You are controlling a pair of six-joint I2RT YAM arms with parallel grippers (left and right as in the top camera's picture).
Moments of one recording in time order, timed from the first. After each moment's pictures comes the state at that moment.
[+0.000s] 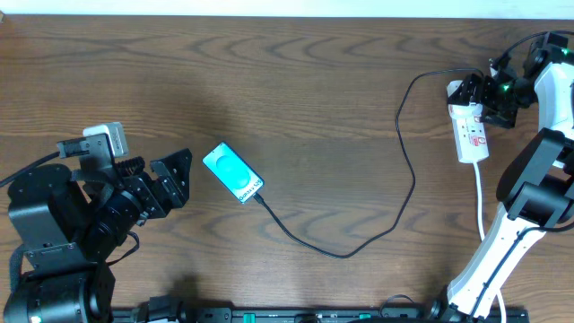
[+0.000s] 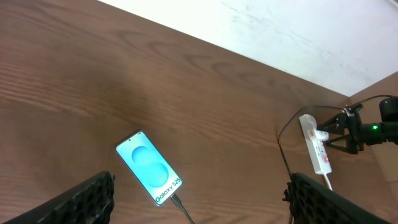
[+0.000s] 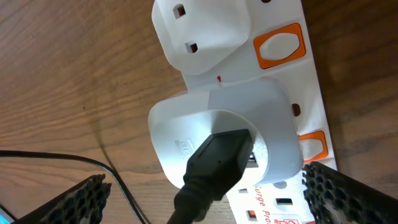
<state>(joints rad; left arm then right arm) 0.17 0.79 1.21 -1.00 0.46 -0.27 -0.39 2.35 2.05 -1.19 -0.41 -0.04</state>
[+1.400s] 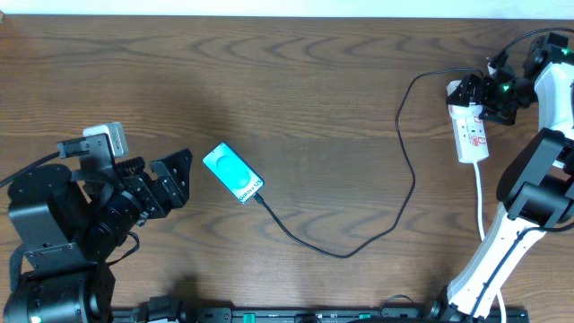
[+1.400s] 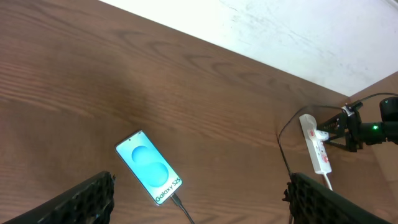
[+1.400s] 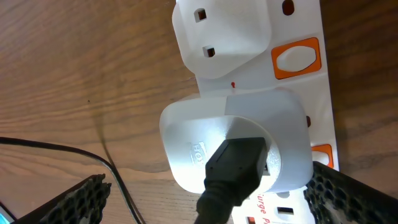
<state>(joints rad) 0.17 0.79 1.21 -1.00 0.46 -0.27 -0.39 2.35 2.05 -1.18 -0.43 -0.12</state>
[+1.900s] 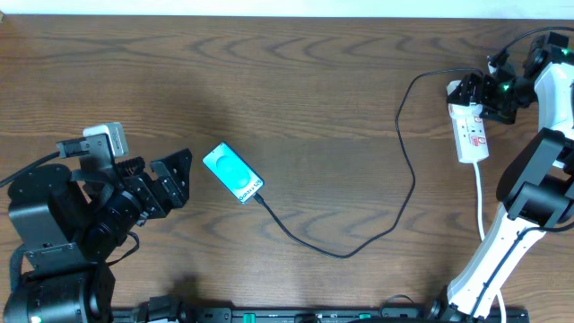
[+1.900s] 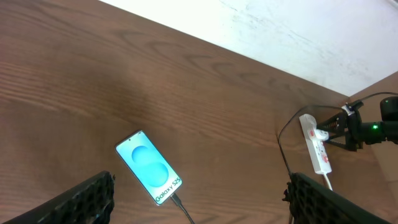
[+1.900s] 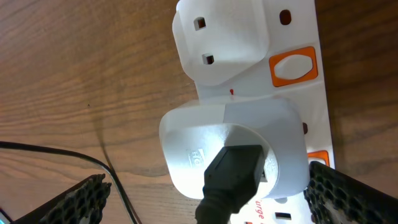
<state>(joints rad) 0.17 0.79 1.21 -1.00 0.46 -0.27 -0.39 2.35 2.05 -1.16 -0.43 -0.12</state>
